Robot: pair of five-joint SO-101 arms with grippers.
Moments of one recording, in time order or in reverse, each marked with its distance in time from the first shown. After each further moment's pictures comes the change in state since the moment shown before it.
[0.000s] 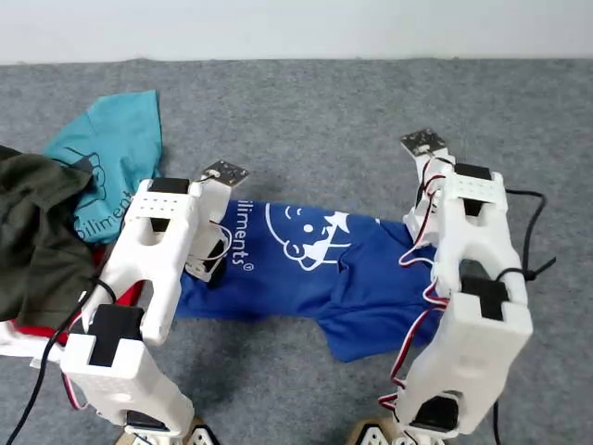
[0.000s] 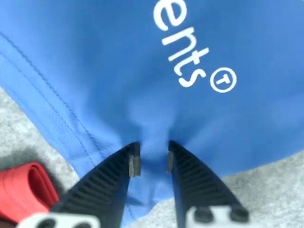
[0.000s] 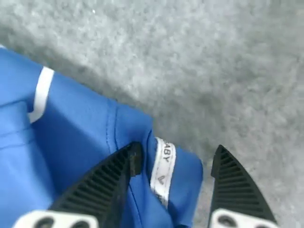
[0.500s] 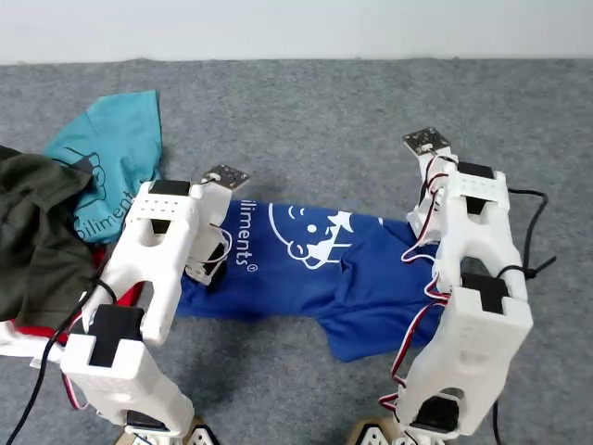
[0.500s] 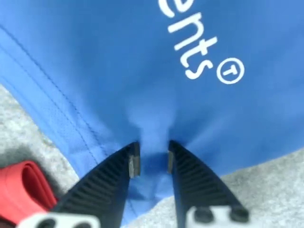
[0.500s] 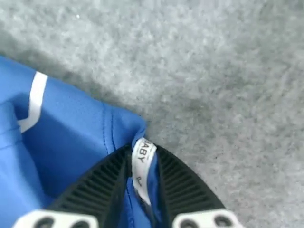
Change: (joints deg) left arm 0.1 0.0 1.1 -0.1 0.0; right arm 0.7 3.2 -3.0 -0.3 1.4
